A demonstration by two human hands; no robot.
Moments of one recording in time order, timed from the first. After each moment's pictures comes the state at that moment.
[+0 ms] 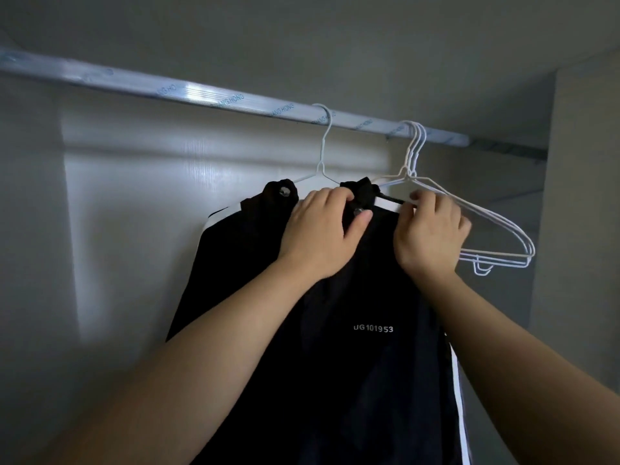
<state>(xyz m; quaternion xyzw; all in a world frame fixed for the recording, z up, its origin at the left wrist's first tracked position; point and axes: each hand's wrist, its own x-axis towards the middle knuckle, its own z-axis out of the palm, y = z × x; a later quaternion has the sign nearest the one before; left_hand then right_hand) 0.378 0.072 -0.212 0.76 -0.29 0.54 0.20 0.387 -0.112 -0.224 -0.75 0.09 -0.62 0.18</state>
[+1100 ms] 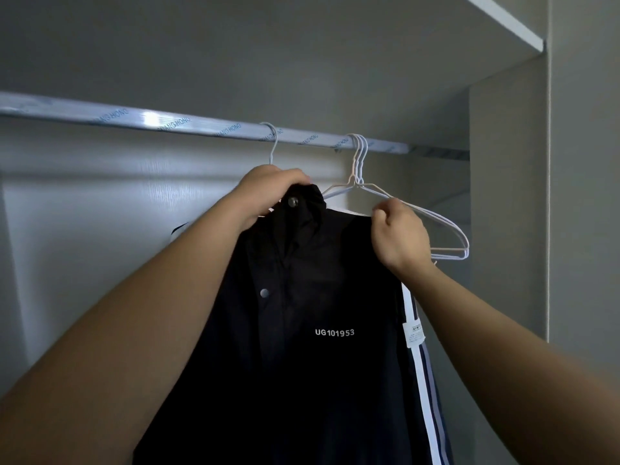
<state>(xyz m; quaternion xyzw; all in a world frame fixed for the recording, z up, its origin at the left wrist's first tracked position) 0.377 0.079 -0.120 0.80 -0.24 0.17 0.52 0.335 -0.144 -0.211 -0.81 0.05 -0.51 0.29</state>
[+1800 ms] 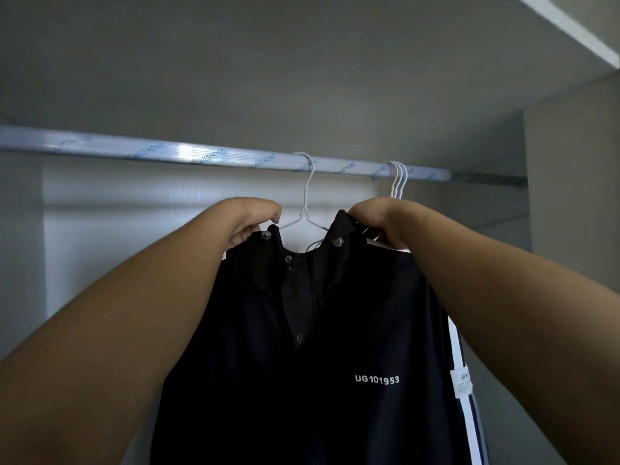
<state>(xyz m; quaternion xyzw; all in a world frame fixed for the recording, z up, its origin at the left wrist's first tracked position) 0.444 0.148 -0.078 0.93 0.02 0.04 0.36 0.404 -0.085 -0.095 -0.89 0.02 -0.10 0.45</state>
